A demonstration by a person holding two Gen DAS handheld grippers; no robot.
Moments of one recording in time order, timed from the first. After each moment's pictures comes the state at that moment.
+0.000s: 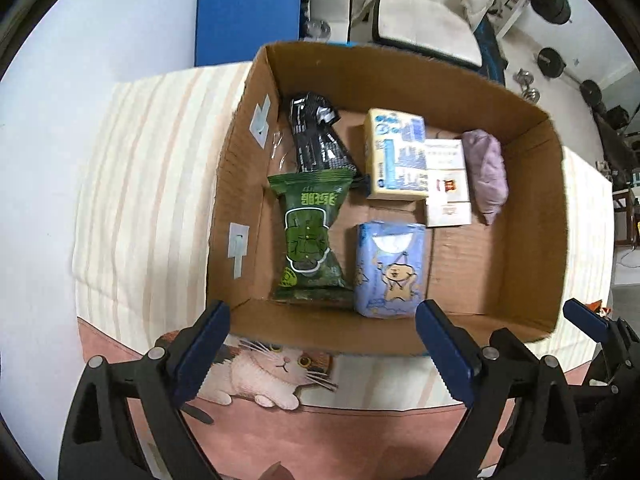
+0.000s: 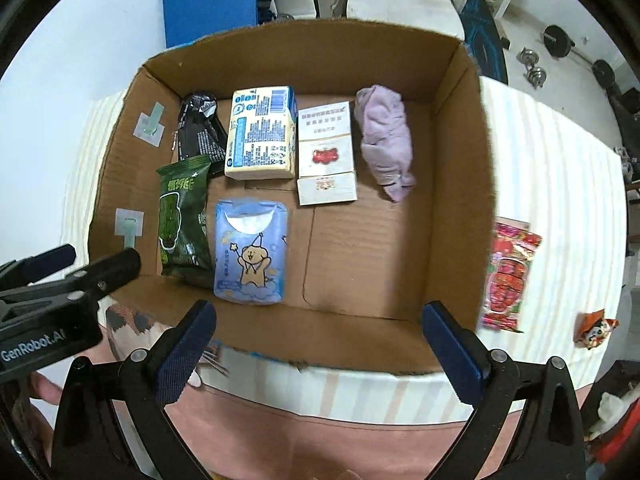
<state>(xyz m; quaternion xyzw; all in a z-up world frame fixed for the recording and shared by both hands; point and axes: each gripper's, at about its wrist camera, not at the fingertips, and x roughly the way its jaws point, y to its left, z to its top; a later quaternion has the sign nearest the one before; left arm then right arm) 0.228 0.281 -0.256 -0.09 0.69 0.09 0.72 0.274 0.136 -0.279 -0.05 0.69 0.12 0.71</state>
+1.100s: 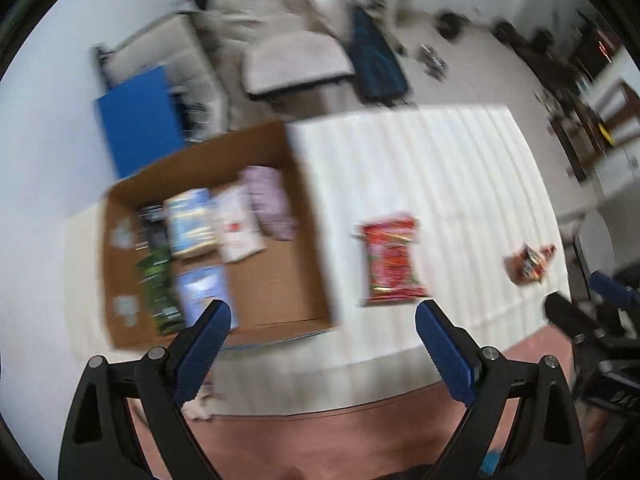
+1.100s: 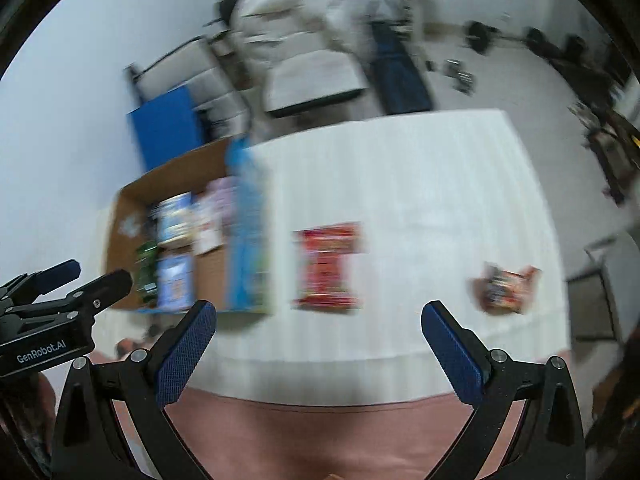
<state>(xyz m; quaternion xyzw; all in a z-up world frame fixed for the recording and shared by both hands) 0.266 0.014 -0.202 0.06 0.65 -0.04 0.76 0.218 -0.156 -0.192 0.09 0.61 0.03 0.79</state>
